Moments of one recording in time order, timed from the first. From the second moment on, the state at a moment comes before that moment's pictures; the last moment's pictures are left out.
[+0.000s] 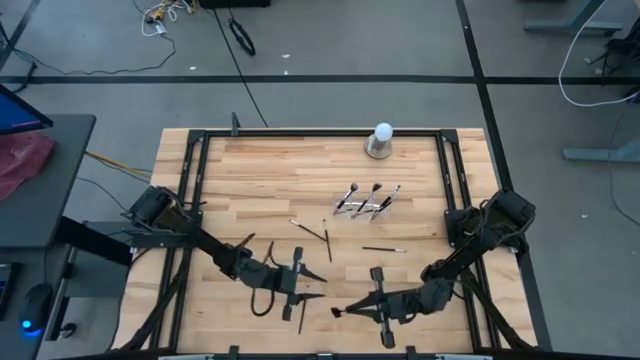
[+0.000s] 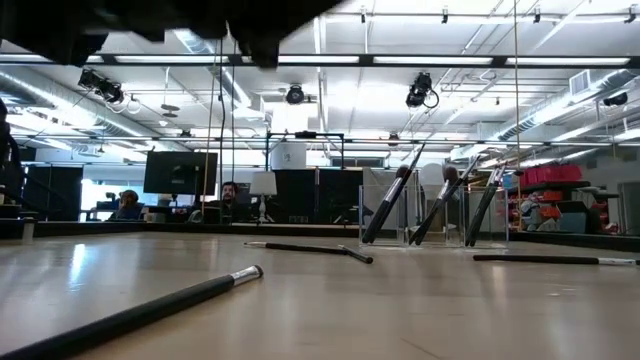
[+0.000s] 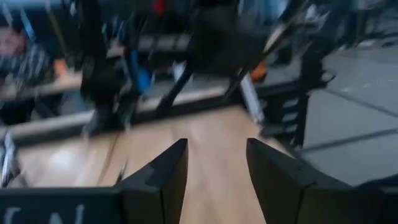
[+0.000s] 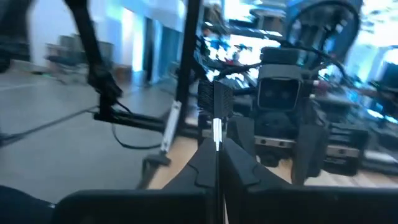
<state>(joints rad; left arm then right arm) -0.55 1.85 0.76 1.07 -0.39 0.10 0.80 1.81 0.76 1.16 0.62 -0.21</state>
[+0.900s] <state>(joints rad) -0.57 1.85 0.99 0.96 -0.16 0.46 0.74 1.81 0.76 1.18 0.44 -0.19</state>
